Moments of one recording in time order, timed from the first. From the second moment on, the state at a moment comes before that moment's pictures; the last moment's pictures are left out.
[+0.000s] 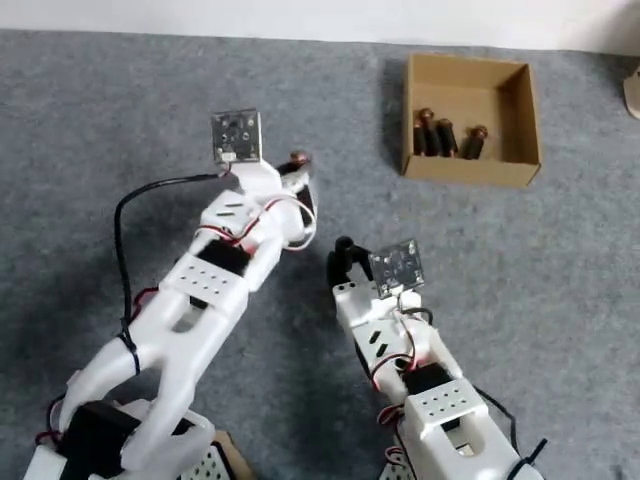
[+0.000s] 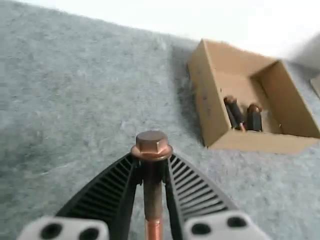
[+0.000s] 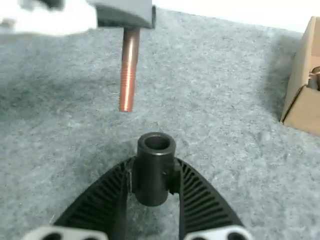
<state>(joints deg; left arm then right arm) 17.4 -20.4 46.9 6.9 28.2 -25.8 -56.4 94.1 -9.5 2.2</state>
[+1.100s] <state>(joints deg) 26.3 -42.3 63.2 -0.4 25.7 -29.0 -56.4 95.0 -12.4 2.2</state>
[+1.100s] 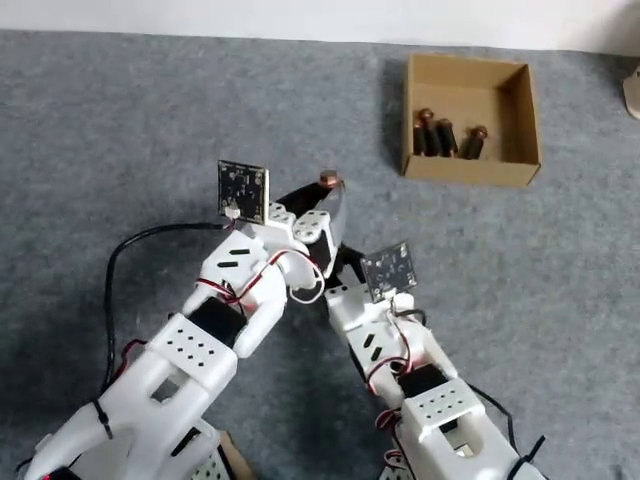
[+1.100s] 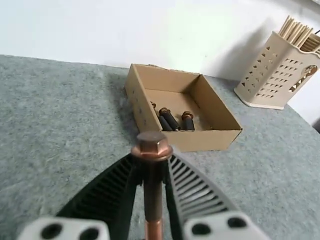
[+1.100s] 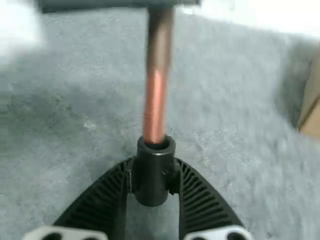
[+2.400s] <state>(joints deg) 26.1 -45.5 76.4 -2.2 15.3 -25.6 -56.1 95.3 -24.2 2.5</state>
